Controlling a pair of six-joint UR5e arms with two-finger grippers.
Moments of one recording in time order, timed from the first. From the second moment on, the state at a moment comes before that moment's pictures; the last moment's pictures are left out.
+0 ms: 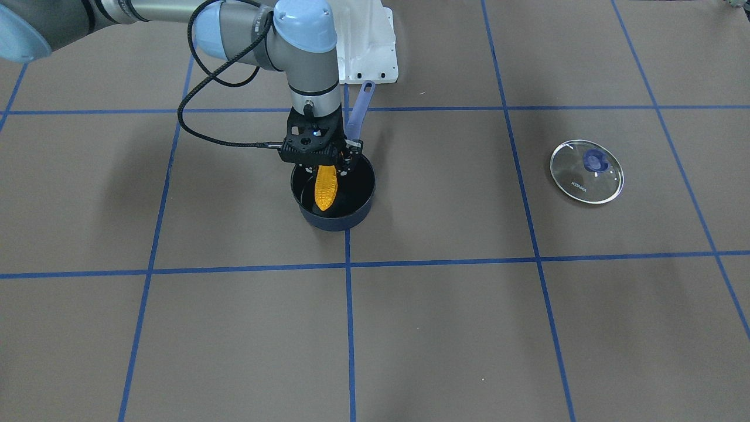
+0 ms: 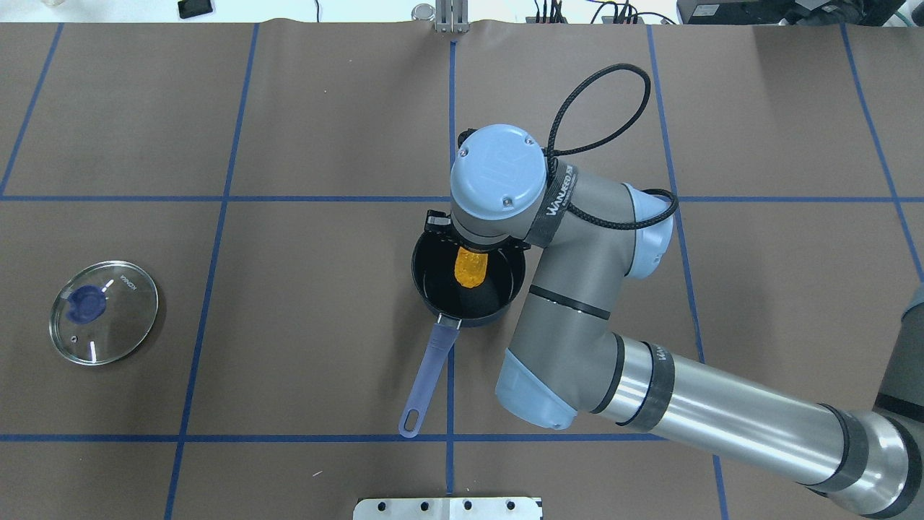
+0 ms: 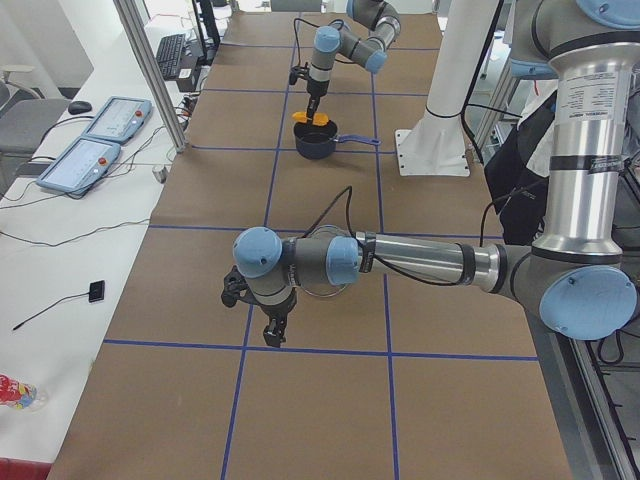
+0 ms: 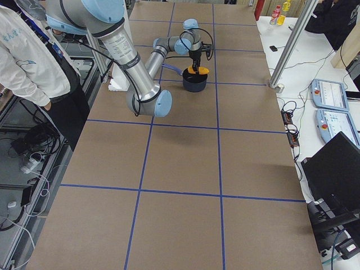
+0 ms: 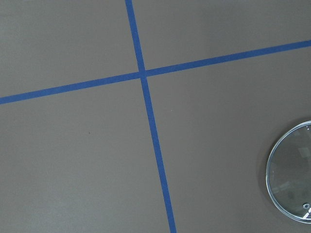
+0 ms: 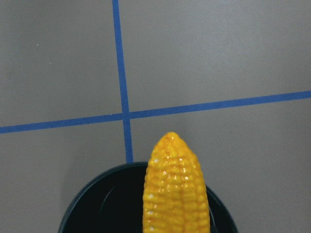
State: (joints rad) left arm -1.56 -1.56 -1.68 -1.41 -2.41 0.23; right arm 0.50 -0.78 1.65 -1.64 1.73 1.44
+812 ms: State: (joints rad) left arm -1.56 -1.55 -1.68 -1.42 -2.41 0.23; right arm 0.46 -0.79 1.64 -1.64 1.66 1.61
